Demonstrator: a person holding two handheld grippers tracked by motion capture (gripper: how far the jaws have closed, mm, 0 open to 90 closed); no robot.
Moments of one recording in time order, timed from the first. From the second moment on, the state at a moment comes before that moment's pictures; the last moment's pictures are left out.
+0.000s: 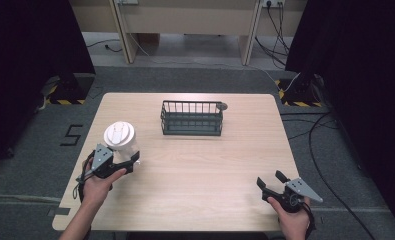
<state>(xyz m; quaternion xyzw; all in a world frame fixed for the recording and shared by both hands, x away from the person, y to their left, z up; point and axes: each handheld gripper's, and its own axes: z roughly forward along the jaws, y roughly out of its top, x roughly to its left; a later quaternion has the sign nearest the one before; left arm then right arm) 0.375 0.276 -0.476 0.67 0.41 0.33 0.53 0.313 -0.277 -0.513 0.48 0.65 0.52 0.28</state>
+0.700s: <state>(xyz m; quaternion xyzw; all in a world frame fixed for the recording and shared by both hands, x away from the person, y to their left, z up) 0.394 0.248 -0.462 0.68 0.39 0.32 0.54 0.313 -0.277 -0.513 0.48 0.65 0.52 0.28</state>
